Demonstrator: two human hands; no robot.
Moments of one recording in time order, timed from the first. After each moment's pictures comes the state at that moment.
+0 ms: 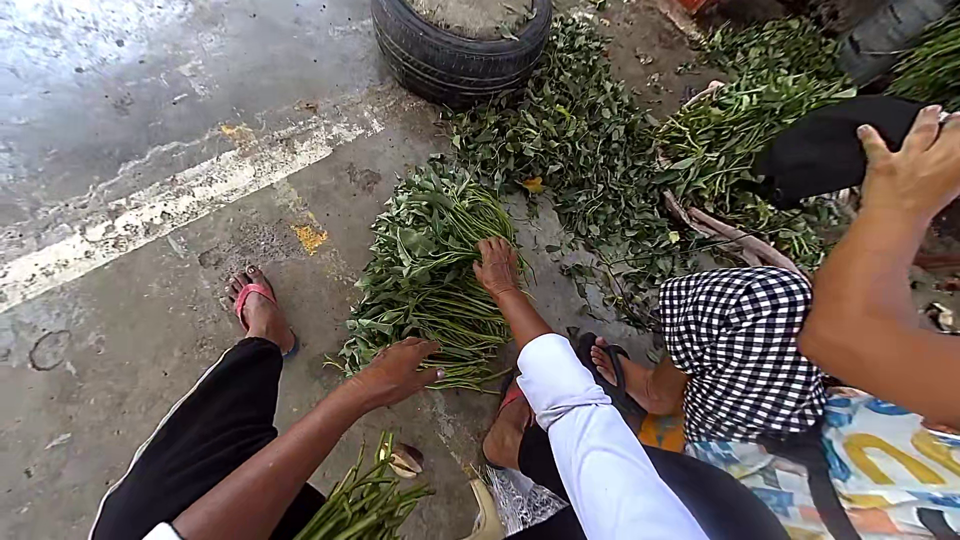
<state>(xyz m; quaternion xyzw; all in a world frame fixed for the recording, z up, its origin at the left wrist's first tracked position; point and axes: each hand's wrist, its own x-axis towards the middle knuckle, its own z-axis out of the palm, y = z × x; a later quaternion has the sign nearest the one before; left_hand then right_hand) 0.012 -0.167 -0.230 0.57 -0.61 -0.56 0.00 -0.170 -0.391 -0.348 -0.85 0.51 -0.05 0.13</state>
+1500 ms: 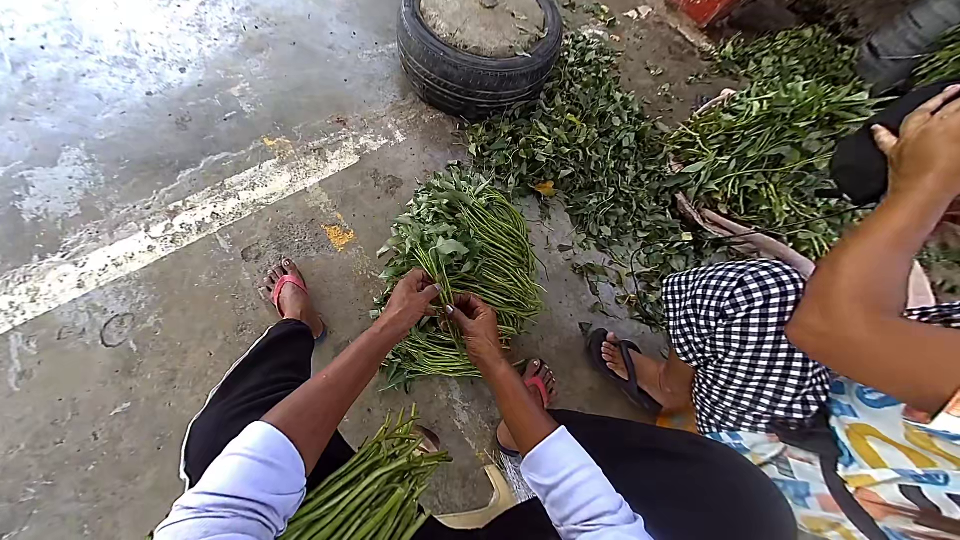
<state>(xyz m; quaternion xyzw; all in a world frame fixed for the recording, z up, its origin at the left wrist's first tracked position) 0.022 -0.192 -0.249 0.62 -0.30 -0.59 0.43 -0.133 -0.204 -0.292 -0.41 0.47 -0.38 0.68</state>
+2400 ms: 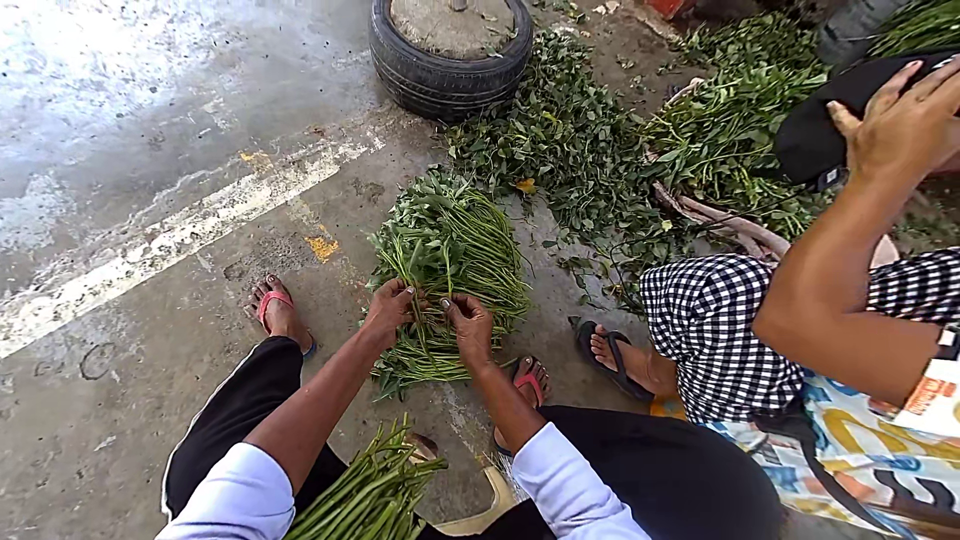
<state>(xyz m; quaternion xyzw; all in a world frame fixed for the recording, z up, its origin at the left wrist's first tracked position) 0.022 -0.196 -0.249 0.62 -0.17 -0.60 0.46 -0.136 -0.212 -0.297 -0.45 0.52 -0.45 0.56</state>
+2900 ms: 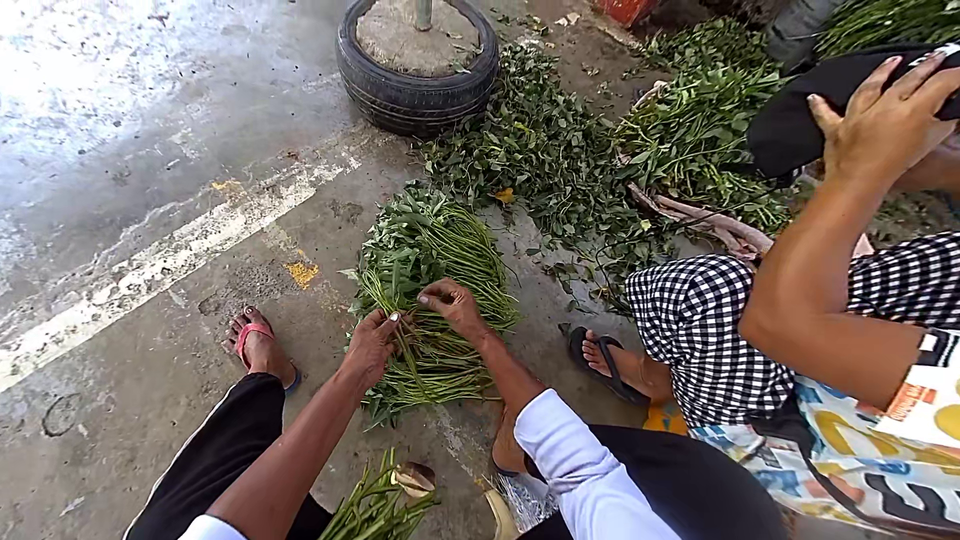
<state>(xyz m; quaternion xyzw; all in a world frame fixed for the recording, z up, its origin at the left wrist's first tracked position) 0.016 -0.197 -0.255 0.58 -0.11 -0.63 0.51 -0.153 -0.298 -0.293 -0.69 0.41 -0.30 0.52</state>
